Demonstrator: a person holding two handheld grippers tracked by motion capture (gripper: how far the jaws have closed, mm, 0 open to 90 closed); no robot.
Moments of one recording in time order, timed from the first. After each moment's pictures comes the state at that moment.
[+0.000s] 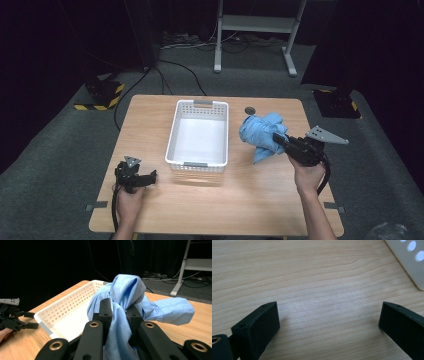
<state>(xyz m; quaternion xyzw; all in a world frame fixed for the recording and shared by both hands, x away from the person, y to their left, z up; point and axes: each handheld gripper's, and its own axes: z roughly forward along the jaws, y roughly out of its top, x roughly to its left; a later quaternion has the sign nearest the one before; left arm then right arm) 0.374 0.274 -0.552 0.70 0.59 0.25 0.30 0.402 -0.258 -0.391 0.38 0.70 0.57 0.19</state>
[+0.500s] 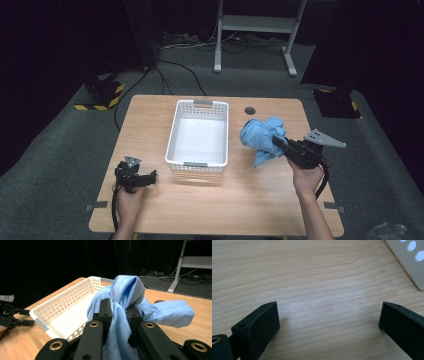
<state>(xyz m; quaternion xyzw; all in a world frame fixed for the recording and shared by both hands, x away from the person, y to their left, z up) 0.374 0.274 -0.552 0.70 0.59 0.25 0.30 0.400 -0.256 -0.403 0.39 0.70 0.56 0.20</state>
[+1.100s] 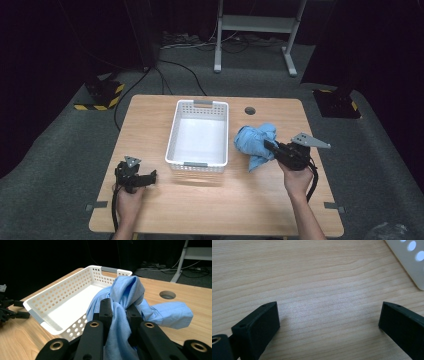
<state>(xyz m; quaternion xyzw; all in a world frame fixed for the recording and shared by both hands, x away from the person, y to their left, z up) 0.374 0.274 -0.552 0.70 0.59 0.25 0.30 0.409 -0.237 -0.426 0.39 0.72 0.54 0.19</state>
